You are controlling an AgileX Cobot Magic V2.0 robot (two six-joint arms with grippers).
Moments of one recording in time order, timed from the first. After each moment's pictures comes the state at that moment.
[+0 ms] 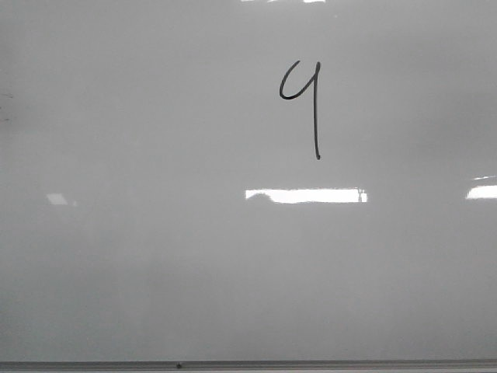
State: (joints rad) left arm -0.33 0.93 -0.86 0.27 0.77 -0.18; right arm 0.27 0.68 -0.93 -0.02 1.14 -0.04
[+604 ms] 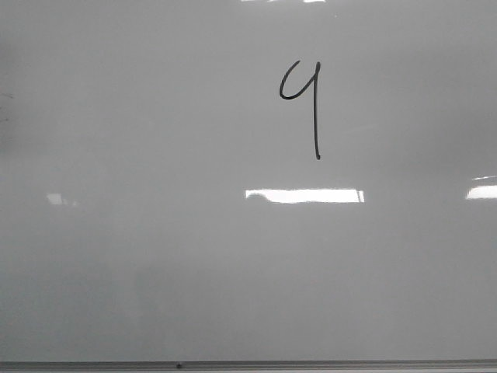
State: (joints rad) left arm -0.57 0.72 -0.86 0.23 0.89 -0.13; right arm 0.27 0.53 -0.90 -0.02 1.16 -0.02
